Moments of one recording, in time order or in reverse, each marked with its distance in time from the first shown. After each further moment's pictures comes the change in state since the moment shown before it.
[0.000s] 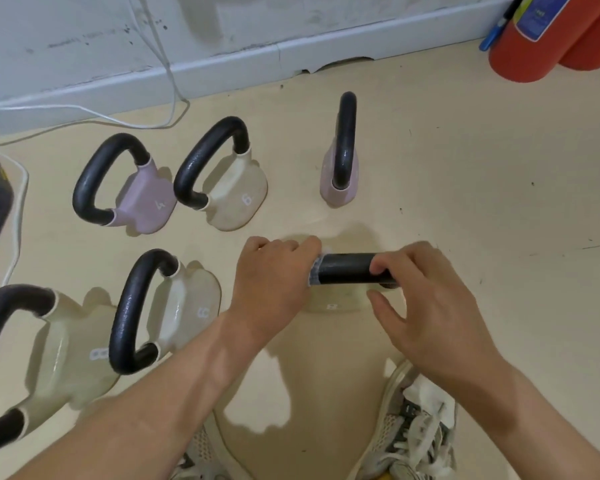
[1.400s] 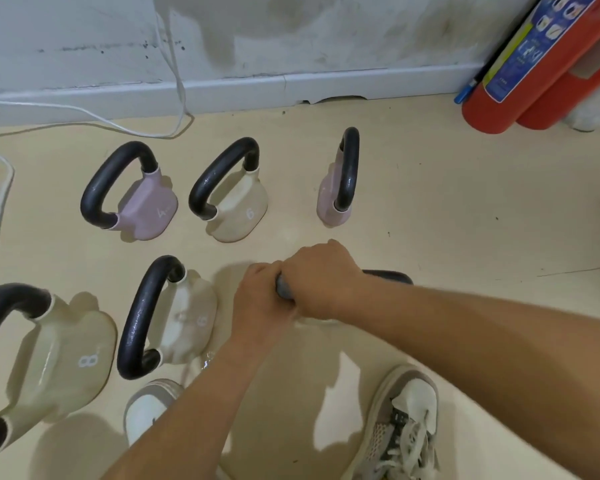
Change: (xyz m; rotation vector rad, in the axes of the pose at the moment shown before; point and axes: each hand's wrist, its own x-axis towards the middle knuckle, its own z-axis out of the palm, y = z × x) left_hand -0.024 -0.017 0.040 -0.743 0.146 -0.438; right_hand 0.093 -0.085 0.047 -0.492 -0.623 -0.260
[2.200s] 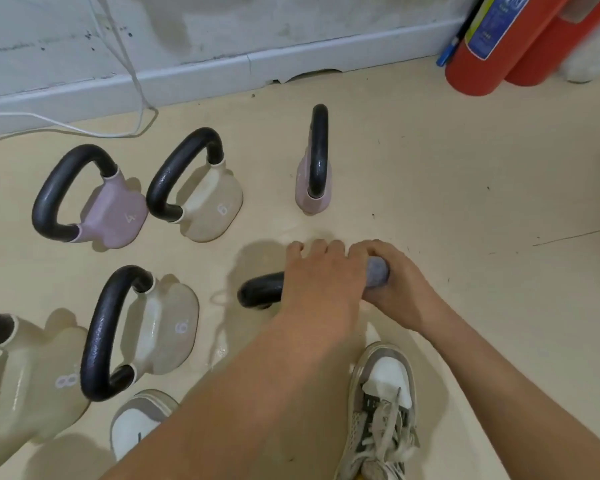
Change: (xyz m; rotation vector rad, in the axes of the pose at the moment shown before) left_hand 0.000 0.113 0.023 0.767 -0.373 0.409; right_hand -0.075 0.091 0.077 1.126 0.390 0.323
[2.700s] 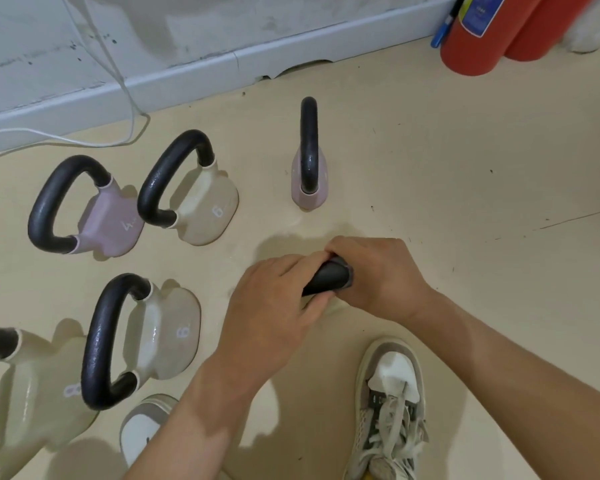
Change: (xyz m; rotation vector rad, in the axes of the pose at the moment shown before) left_hand -0.037 -0.045 0.020 -0.417 0.235 -0.020; right_hand 0.015 -0.003 0.015 -0.561 0.162 -0.479
